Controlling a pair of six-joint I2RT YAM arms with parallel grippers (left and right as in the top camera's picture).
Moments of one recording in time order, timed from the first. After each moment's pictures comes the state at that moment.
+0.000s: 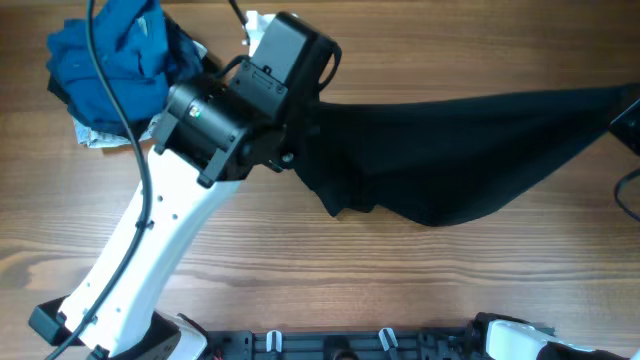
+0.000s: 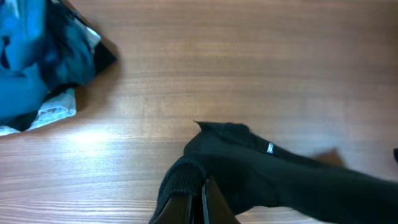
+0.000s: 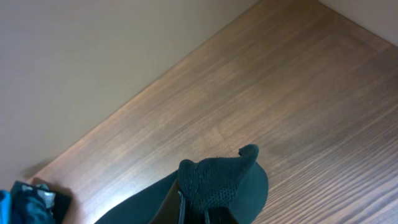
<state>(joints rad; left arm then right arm) -0.67 1.64 2.09 -1.40 -0.35 -0.56 -0.18 1.39 2.31 -1.60 0.06 0.49</state>
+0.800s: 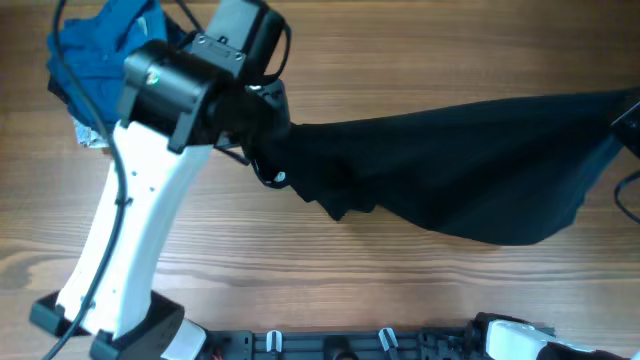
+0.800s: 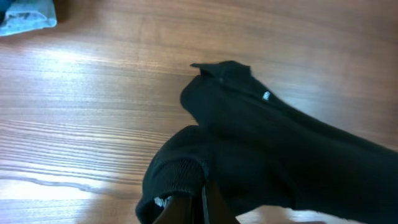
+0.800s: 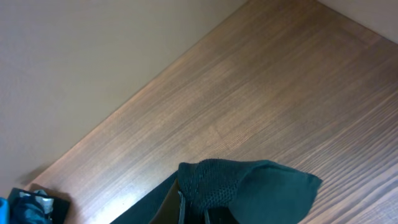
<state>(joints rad) -0.50 1.69 2.21 -1.68 -0.05 -0.61 -0.18 1.39 2.31 -1.62 0.08 0.52</state>
